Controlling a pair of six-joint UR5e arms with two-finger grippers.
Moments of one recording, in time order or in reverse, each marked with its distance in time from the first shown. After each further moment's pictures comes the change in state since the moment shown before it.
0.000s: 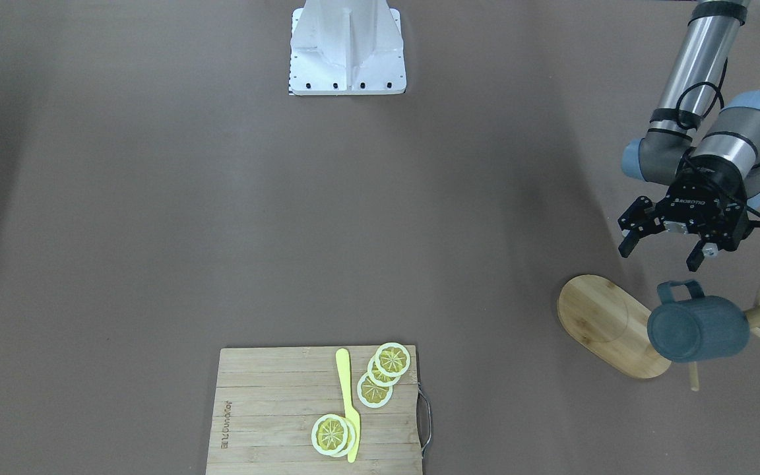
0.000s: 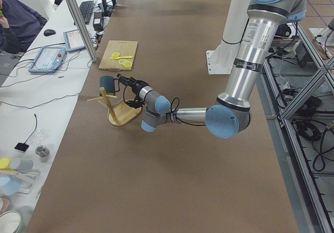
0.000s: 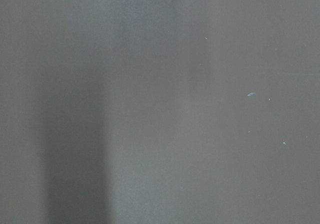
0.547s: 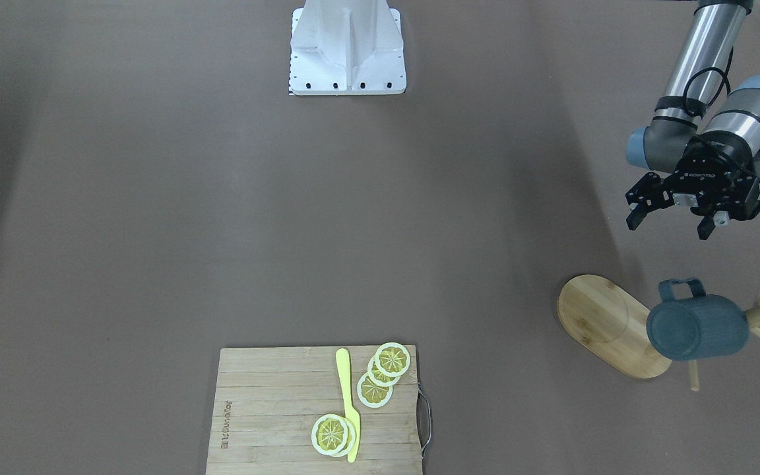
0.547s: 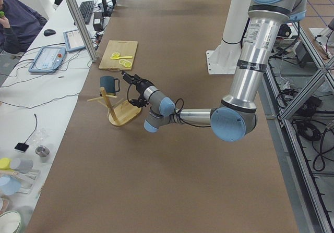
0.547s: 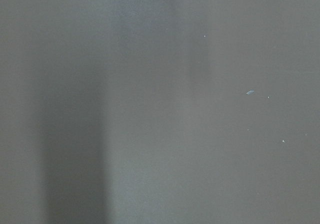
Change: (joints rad) left arm 0.001 0.057 -0.089 -0.048 0.001 0.014; right arm 0.001 -0.003 -0.002 0.000 -0.001 0.000
